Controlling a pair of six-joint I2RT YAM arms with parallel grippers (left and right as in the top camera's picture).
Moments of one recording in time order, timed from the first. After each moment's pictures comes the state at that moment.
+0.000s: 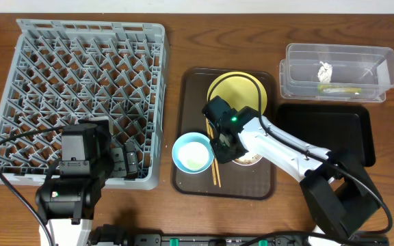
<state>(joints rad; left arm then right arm) 0.00 0.84 0.85 -1.02 0.02 -0.12 0.71 1.84 1.19 -0.84 -0.03 0.35</state>
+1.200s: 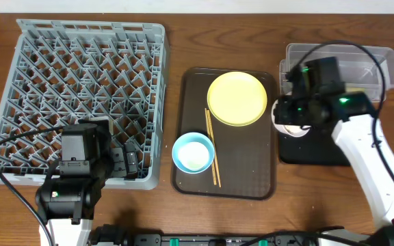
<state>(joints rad) 0.00 0.84 0.85 -1.02 0.02 -0.12 0.13 1.47 1.18 -0.87 -0.35 0.23</state>
